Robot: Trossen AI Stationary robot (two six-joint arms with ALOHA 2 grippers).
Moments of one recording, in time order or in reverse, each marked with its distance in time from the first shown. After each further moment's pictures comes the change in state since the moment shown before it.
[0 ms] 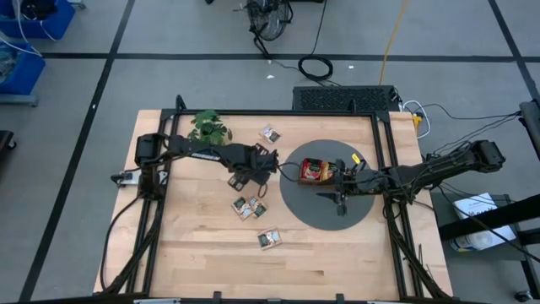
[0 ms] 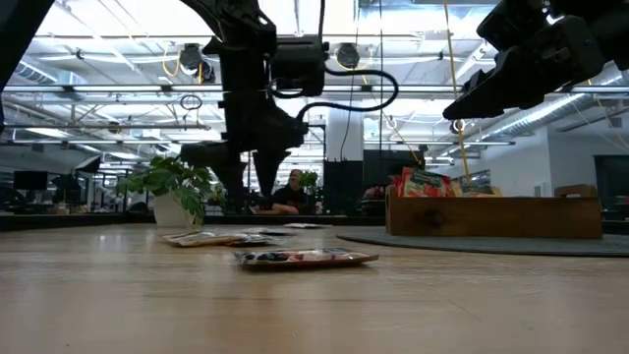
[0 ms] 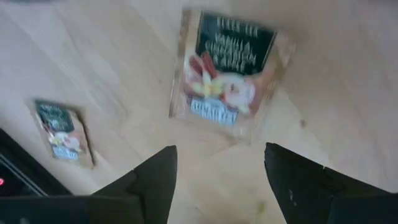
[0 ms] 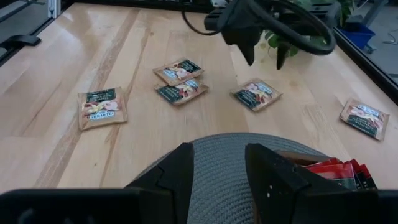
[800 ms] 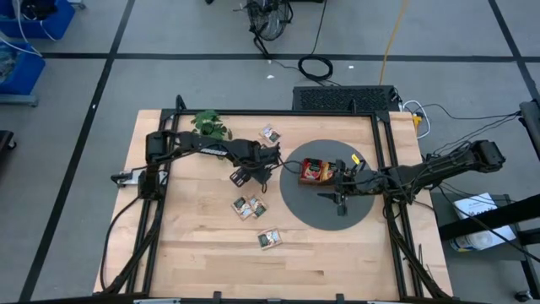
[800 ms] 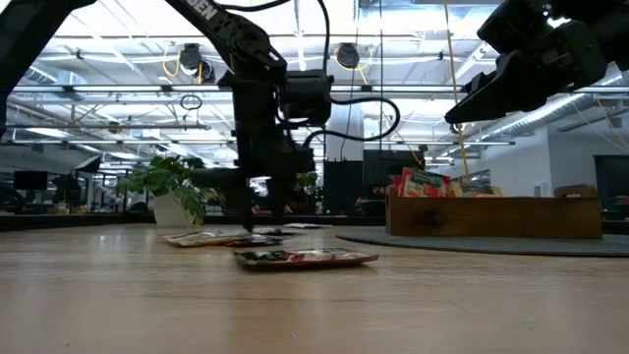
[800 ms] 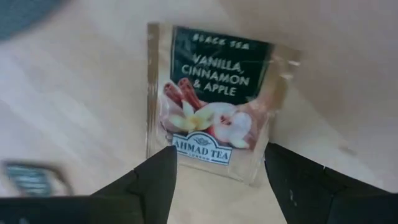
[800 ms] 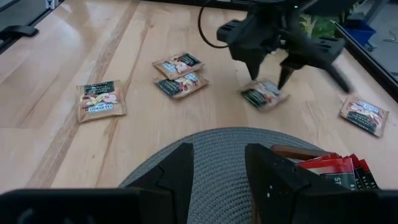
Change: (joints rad) left arm 0.078 0.090 0.001 0.093 0.129 0.217; right arm 0.000 0.000 0.000 -0.023 0.000 -0.011
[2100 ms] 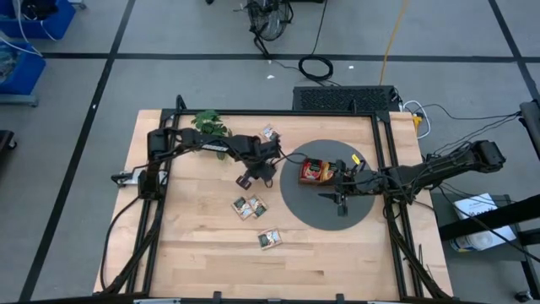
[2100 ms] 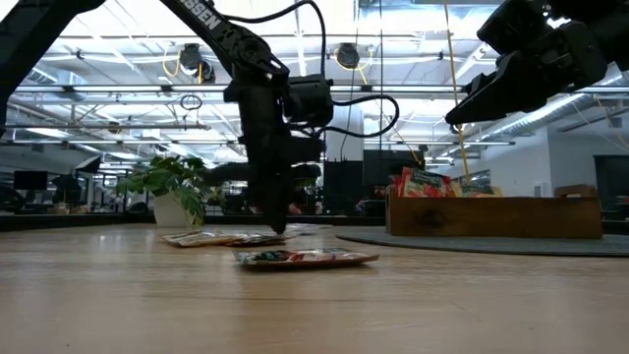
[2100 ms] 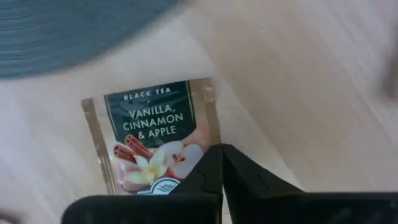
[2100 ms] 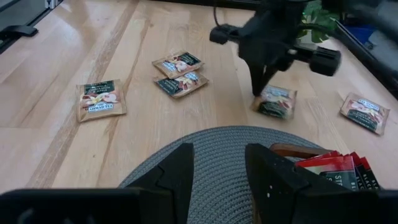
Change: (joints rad) left arm 0.052 0.055 0.000 0.113 0.252 -0.117; right arm 0.000 0.000 0.000 -0.006 0.000 0.007
